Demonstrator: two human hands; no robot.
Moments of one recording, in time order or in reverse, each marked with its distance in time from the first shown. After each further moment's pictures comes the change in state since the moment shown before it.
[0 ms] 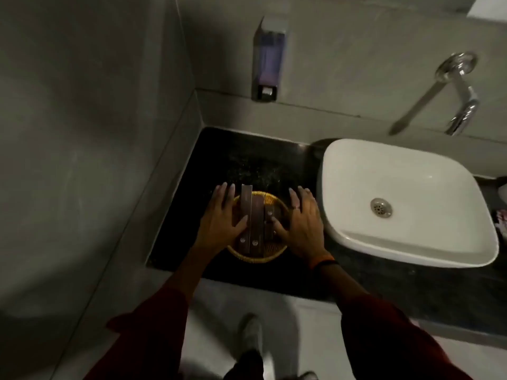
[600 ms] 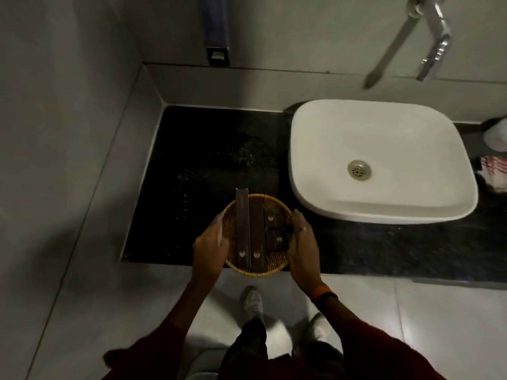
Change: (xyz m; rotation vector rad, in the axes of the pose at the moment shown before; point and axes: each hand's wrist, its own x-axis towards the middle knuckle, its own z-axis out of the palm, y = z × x) left_hand -0.074 0.060 0.055 -0.331 0.041 -0.289; right_hand -0.110 0.042 -0.002 0.550 0.008 0.459
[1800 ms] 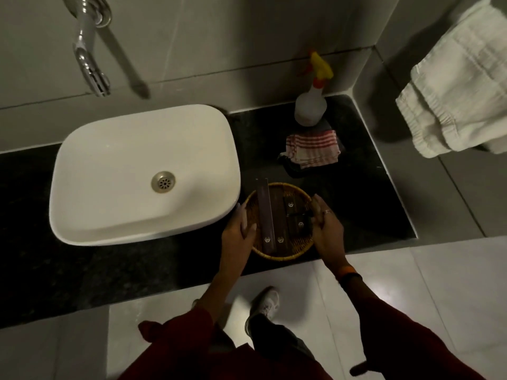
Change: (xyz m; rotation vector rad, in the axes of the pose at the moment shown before) left_hand -0.099 0.371 0.422 -0.176 -0.251 0.142; right_hand 0.087 0.341 -0.451 0.028 0.212 0.111
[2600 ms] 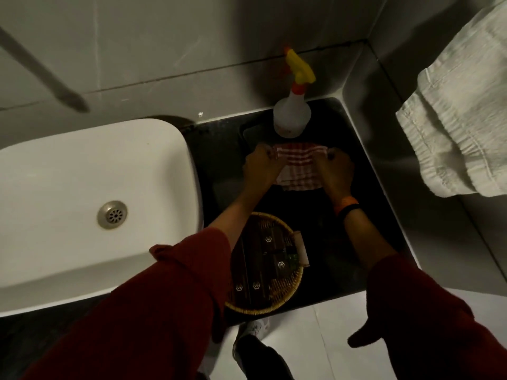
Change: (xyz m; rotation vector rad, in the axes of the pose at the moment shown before) left_hand 0.229 0.120 0.113 0.012 -0.113 -0.062; right_hand 0.224 -0.024 -0.045 0.129 0.196 0.296
